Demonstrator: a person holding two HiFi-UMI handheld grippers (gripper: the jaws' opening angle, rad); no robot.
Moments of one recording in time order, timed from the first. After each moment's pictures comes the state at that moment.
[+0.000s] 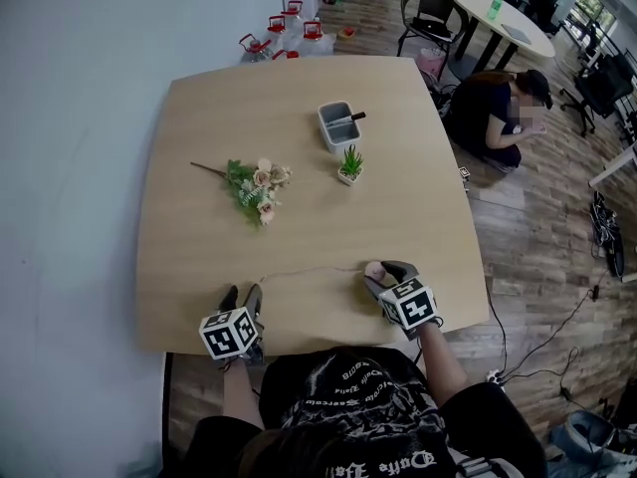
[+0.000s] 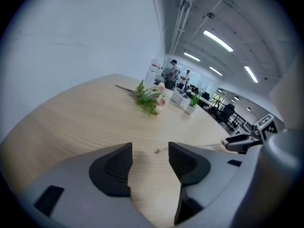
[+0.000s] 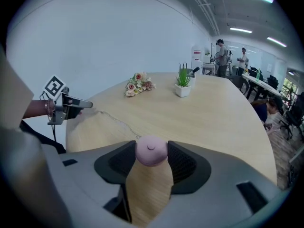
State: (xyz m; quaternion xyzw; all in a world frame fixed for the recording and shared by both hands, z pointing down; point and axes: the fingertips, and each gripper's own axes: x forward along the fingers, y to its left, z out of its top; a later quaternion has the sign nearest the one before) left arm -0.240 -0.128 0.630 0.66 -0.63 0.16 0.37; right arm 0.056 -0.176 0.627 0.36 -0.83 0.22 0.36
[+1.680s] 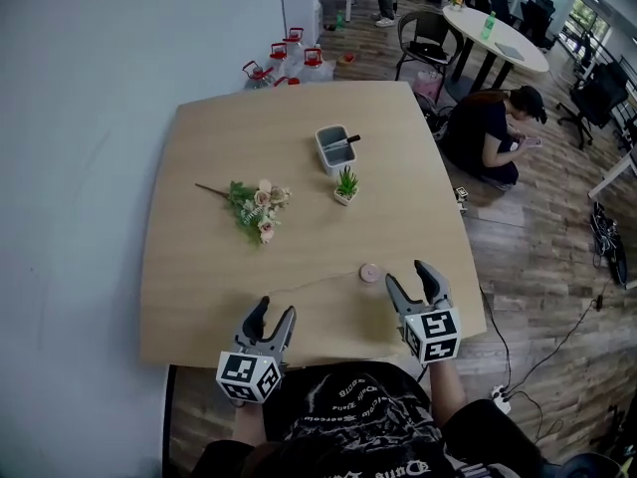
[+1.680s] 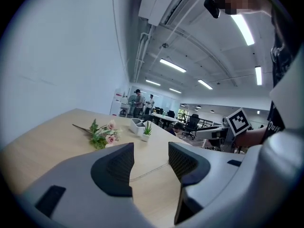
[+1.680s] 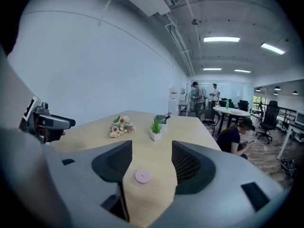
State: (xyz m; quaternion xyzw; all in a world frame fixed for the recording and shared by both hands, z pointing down) left arm -0.133 -0.113 0.500 0.82 -0.54 0.07 0.17; right arm 0.112 -0.182 0.492 0.52 -0.83 0.10 0.19
